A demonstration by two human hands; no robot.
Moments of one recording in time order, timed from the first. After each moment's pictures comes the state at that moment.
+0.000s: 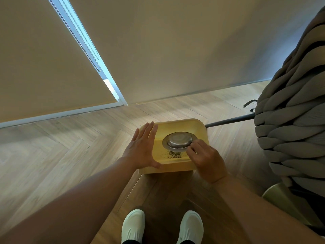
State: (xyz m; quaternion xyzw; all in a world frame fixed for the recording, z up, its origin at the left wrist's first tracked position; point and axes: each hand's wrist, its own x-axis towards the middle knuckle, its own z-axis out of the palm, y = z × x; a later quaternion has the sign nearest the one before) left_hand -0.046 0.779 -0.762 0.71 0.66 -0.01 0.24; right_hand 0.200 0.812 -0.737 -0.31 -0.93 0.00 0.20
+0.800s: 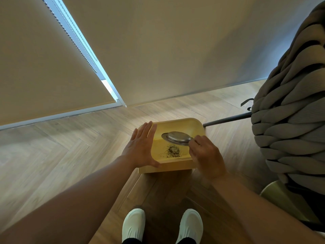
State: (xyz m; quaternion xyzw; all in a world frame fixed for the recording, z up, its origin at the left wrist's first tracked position) left_hand -0.046 0.781 -0.763 0.71 0.66 -0.01 0.25; right_hand 0.200 0.811 -0.730 -0.42 -0.88 0.11 0.18
